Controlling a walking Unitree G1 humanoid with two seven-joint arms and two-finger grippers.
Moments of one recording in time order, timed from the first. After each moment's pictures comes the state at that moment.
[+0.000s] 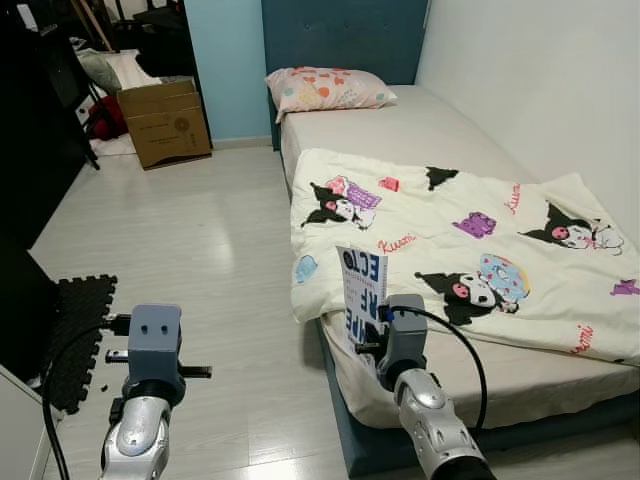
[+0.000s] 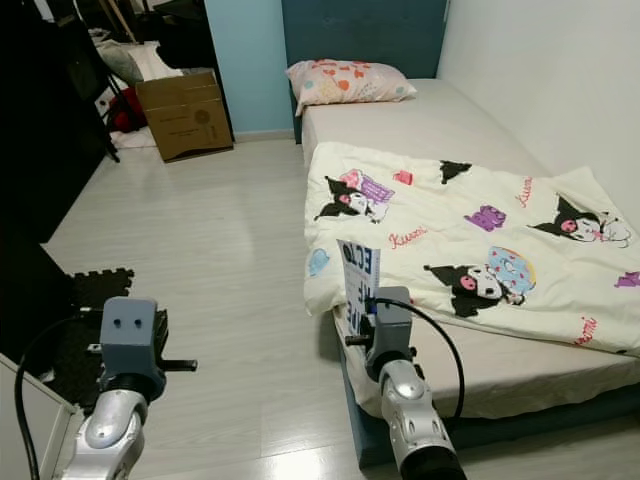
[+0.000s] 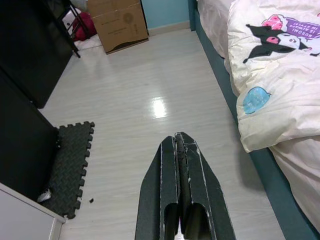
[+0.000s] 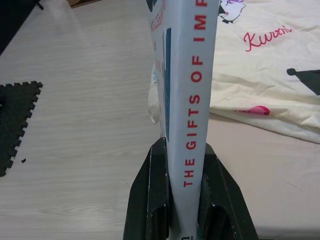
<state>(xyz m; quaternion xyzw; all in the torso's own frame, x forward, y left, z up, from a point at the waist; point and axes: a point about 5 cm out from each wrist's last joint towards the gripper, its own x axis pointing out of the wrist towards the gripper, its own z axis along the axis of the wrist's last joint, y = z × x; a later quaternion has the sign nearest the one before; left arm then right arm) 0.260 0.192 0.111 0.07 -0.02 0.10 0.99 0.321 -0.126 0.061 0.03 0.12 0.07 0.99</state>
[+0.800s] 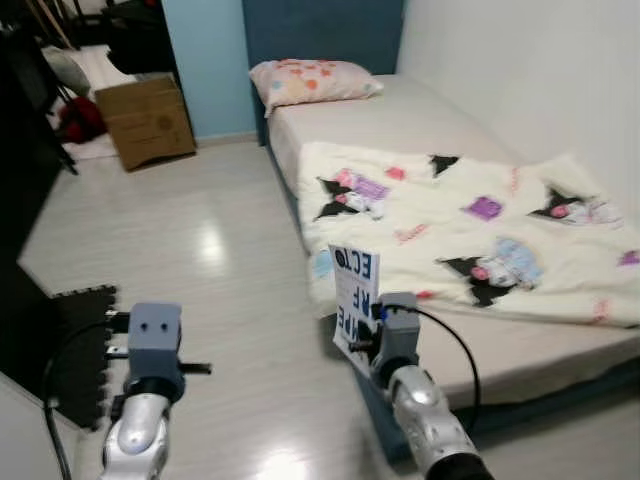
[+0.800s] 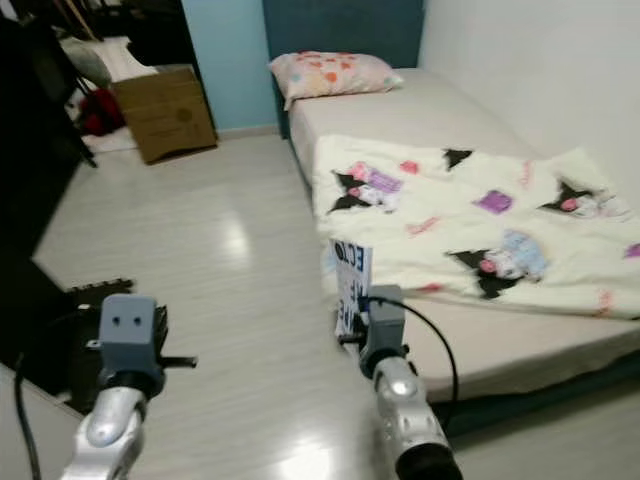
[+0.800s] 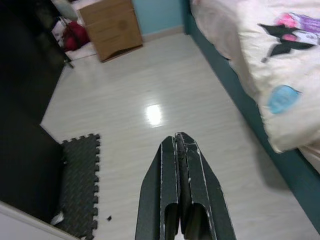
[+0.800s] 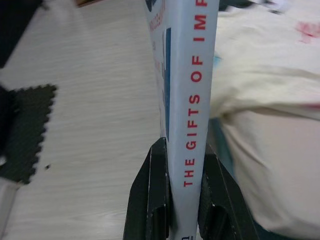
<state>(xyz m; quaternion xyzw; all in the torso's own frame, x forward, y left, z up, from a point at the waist) 0.261 0.192 0.116 0.07 -0.04 0.09 0.99 0.323 -0.118 0.063 0.03 0.11 0.08 0.99</state>
